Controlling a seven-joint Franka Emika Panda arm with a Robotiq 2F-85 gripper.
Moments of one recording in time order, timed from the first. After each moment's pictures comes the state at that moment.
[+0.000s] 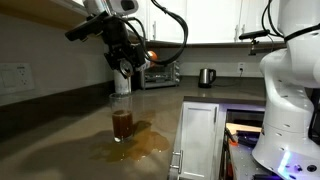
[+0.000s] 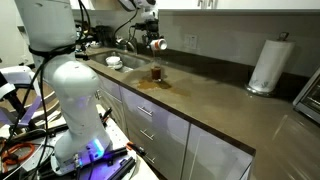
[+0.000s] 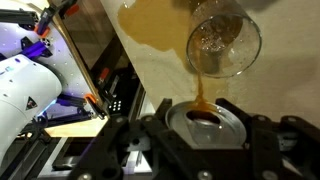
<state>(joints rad) 0.23 0.08 0.21 -1.86 -0.25 1.64 2.23</state>
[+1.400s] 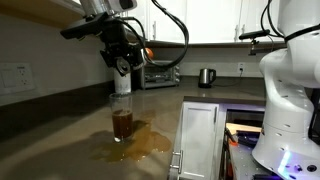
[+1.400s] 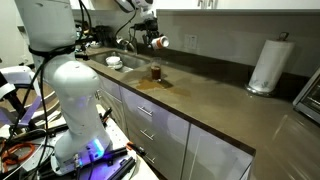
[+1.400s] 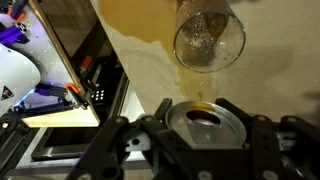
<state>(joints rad) 0.24 0.08 0.22 -1.86 -0.33 1.66 2.22</state>
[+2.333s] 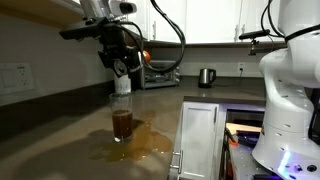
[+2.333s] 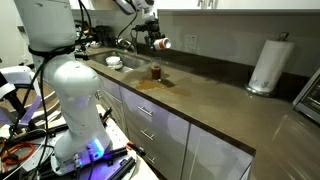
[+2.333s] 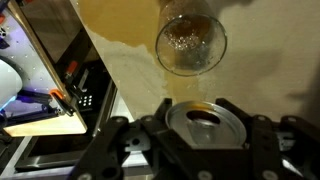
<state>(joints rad) 0.25 0.08 0.20 -1.89 -0.35 1.75 2.22</state>
